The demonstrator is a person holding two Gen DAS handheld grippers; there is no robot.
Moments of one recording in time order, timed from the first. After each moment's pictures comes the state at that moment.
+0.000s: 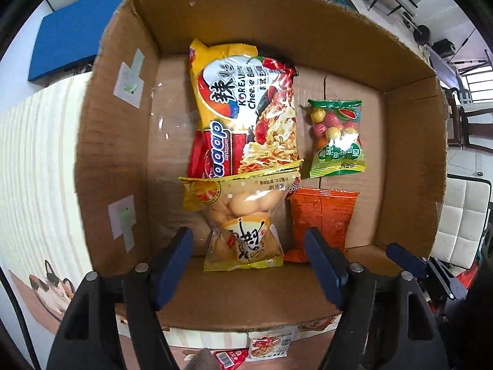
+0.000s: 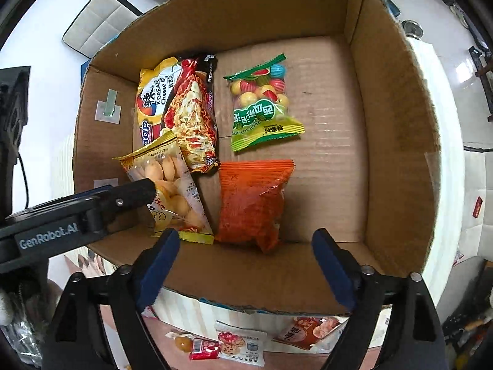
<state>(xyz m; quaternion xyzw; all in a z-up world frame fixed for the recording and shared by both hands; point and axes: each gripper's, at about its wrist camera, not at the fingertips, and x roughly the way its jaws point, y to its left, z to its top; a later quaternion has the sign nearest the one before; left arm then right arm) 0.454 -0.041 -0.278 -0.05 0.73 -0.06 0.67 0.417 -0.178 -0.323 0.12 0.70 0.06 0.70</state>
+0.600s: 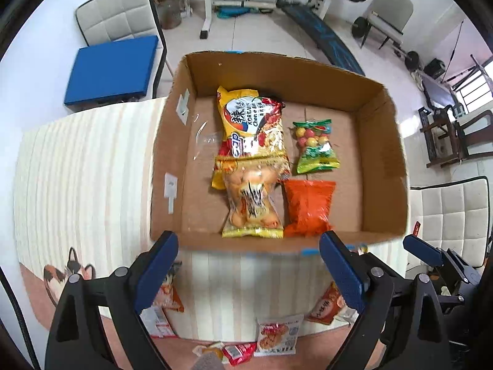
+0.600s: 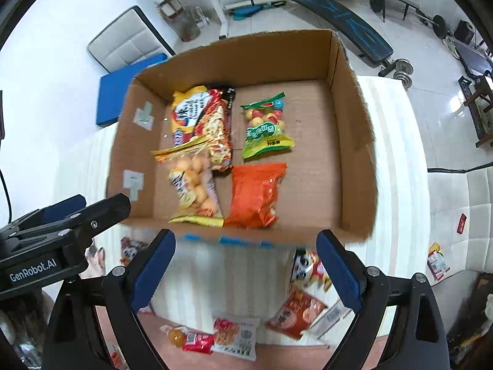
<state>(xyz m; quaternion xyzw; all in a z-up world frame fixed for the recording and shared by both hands) 0.372 -0.028 -0.178 -0.03 0.64 -0.04 0.77 0.349 -0.179 -0.242 0.10 0.63 0.07 0.77</state>
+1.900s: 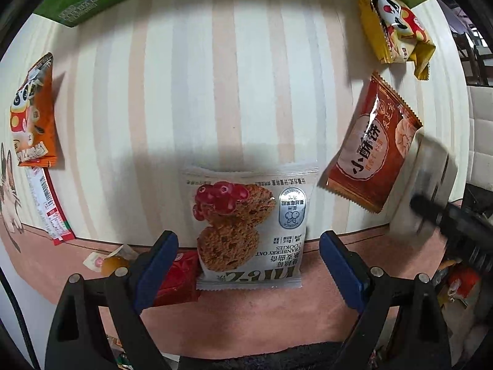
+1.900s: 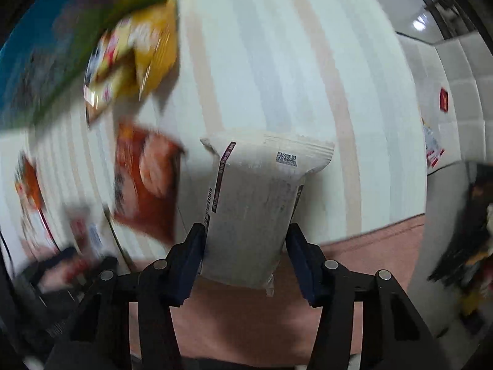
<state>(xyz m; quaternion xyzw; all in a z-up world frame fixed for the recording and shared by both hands) 0.216 -0.109 -0.369 0.02 0.78 -0.05 0.62 0.193 -0.290 -0.419 0.10 0.77 -0.03 0.64</state>
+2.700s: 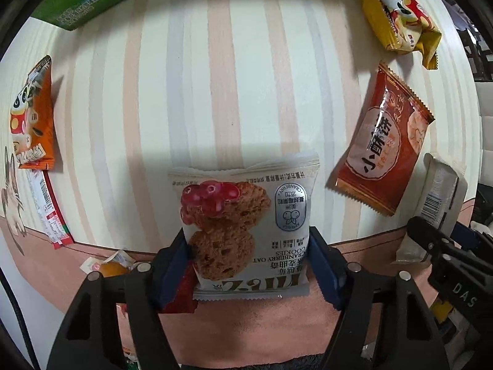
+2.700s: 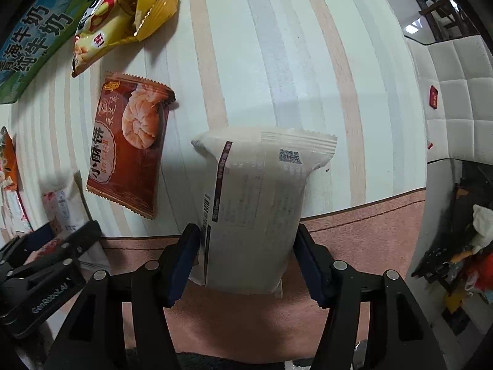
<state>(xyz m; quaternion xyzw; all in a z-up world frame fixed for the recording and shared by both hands) 0.204 -0.102 -0.400 0.04 0.77 -0.04 0.64 0.181 -0.266 -0.438 0.08 0.77 -0.07 0.63</state>
